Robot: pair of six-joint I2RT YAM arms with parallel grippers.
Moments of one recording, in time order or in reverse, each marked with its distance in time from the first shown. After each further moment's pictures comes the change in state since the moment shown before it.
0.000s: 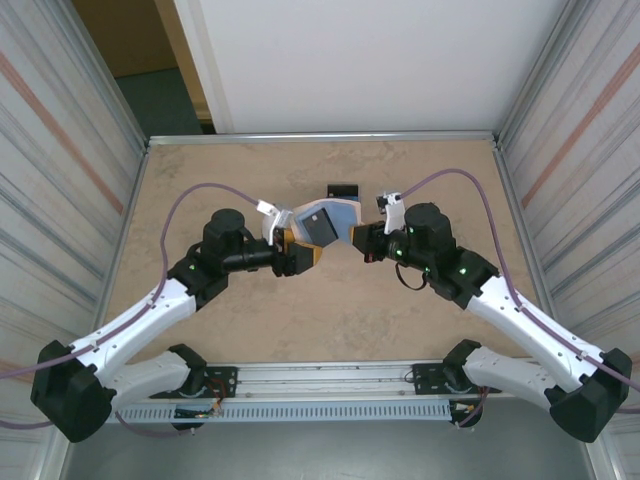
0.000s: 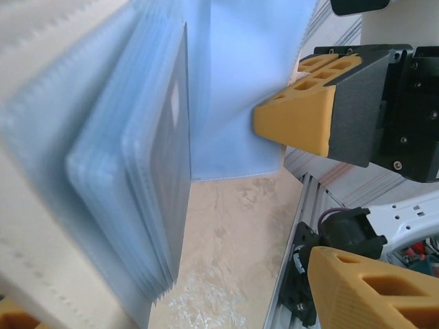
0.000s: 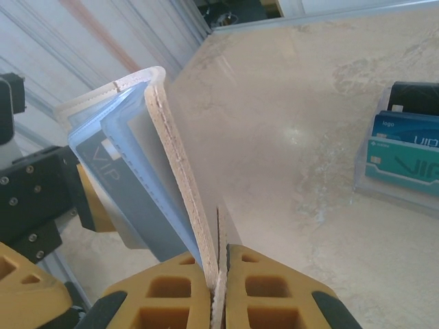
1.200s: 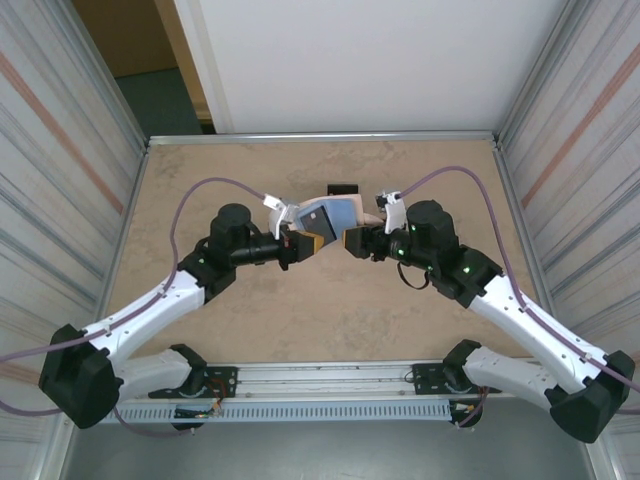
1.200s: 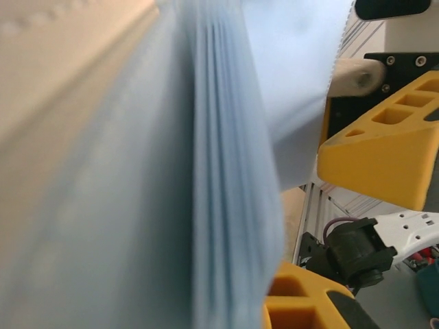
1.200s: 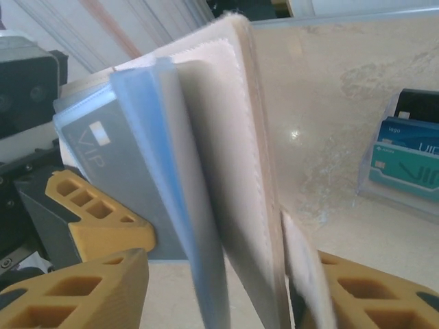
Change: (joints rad) left arm 0.008 0.081 0.015 0.109 0.035 -0.002; right arm -0.011 -0.006 0.033 -0.041 -0.029 -0.053
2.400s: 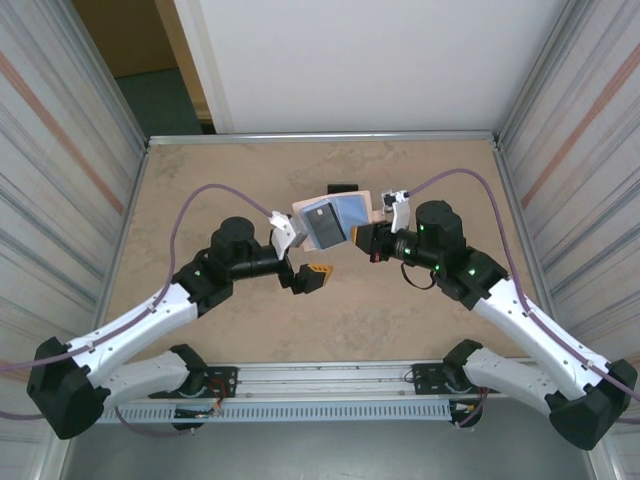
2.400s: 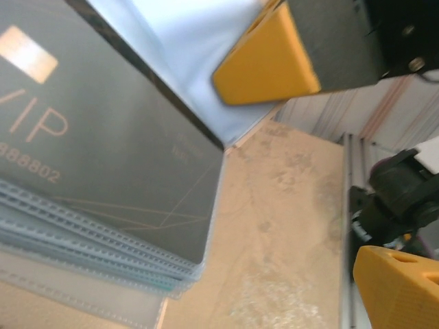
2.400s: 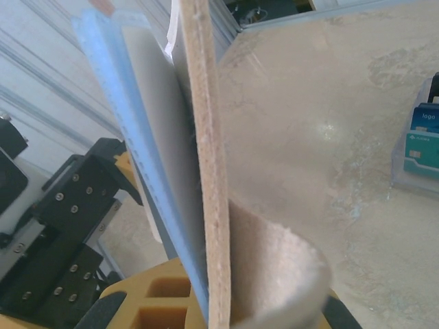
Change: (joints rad) left arm -0.121 -0.091 -0.014 -0.125 -0.167 0.385; right arm -0.038 -0.029 -0.019 0.024 -0.102 0.103
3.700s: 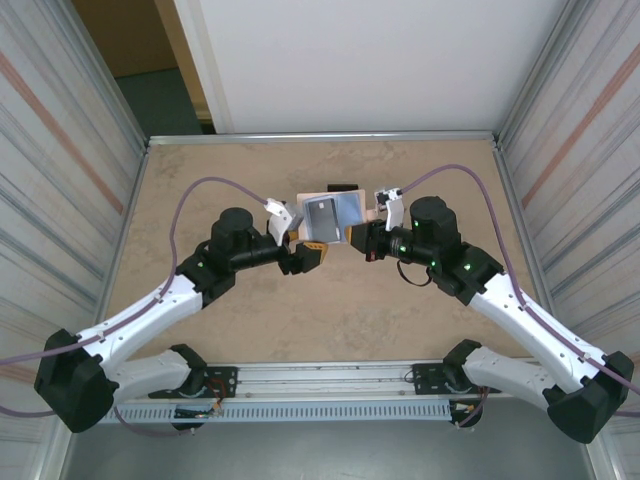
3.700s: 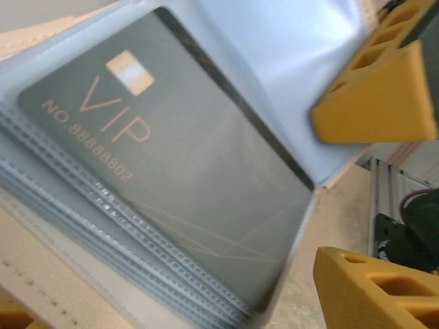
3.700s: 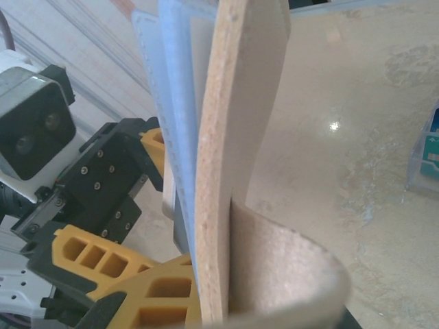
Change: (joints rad) left arm 0.073 0.062 0.019 0.072 0.024 -0.104; right arm 0.020 0.039 0.032 -0.004 -0.026 -0.026
